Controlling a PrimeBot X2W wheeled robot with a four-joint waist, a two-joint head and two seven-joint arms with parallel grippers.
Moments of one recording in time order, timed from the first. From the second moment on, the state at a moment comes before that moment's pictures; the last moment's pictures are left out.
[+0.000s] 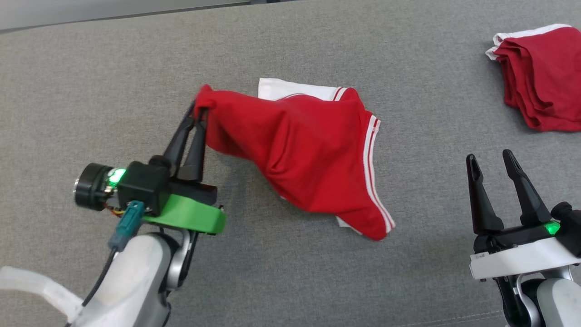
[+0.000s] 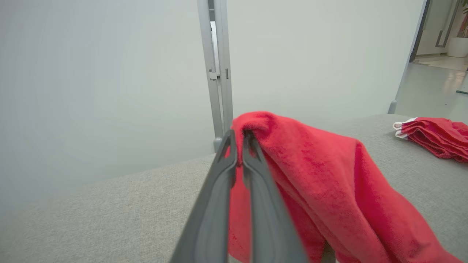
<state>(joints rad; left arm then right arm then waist) -0.43 0.27 -0.50 0.06 -0.34 0.17 -0.20 -0.02 -0.20 0.04 -0.10 0.36 0.13 -0.21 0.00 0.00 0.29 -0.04</state>
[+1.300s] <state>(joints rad) -0.12 0.26 -0.28 0.00 -0.33 0.24 -0.26 0.02 -0.20 0.04 -0.15 0.32 0.13 -0.15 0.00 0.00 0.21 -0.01</state>
